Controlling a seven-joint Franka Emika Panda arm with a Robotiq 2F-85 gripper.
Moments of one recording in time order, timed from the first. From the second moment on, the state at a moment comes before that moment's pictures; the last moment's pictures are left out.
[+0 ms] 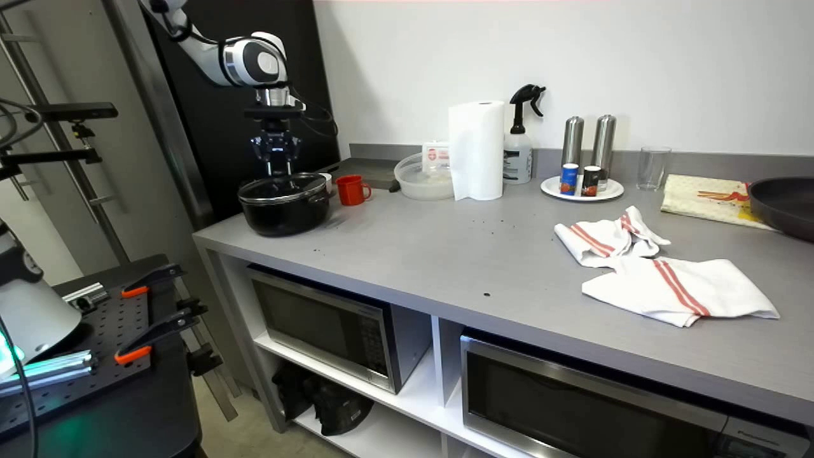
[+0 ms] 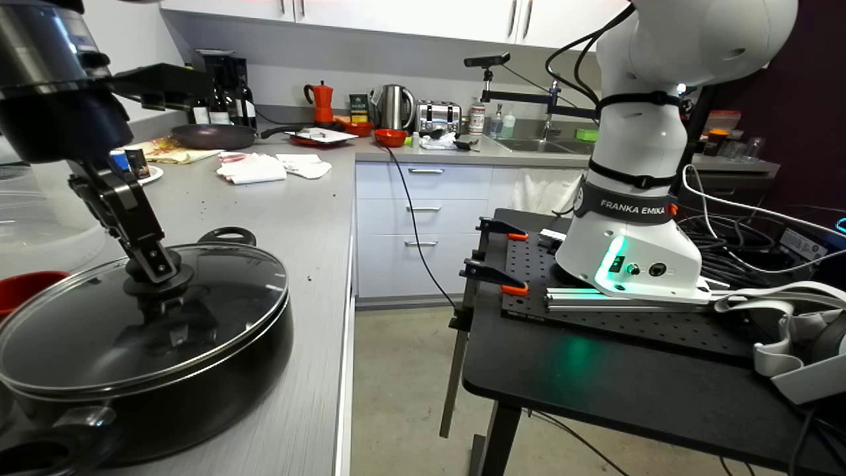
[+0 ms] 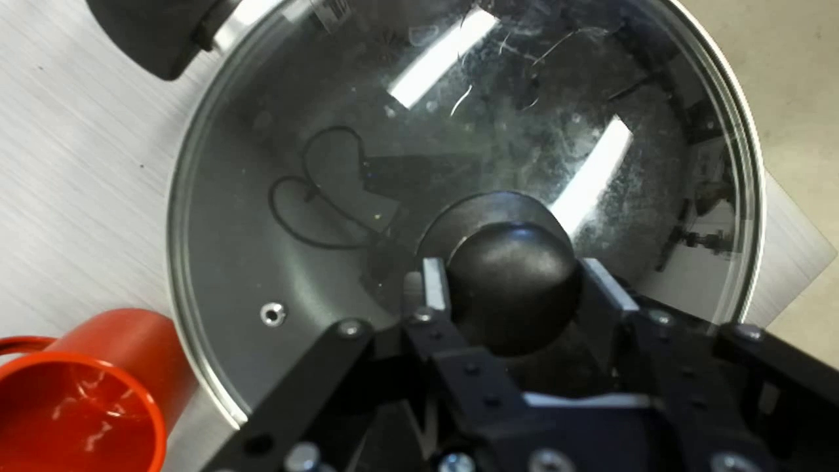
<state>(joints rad) 0.28 0.57 0.30 -1.76 -0.20 2.13 -0.48</state>
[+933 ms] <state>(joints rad) 0.28 0.59 0.30 -1.75 -0.20 2.11 -0.48</state>
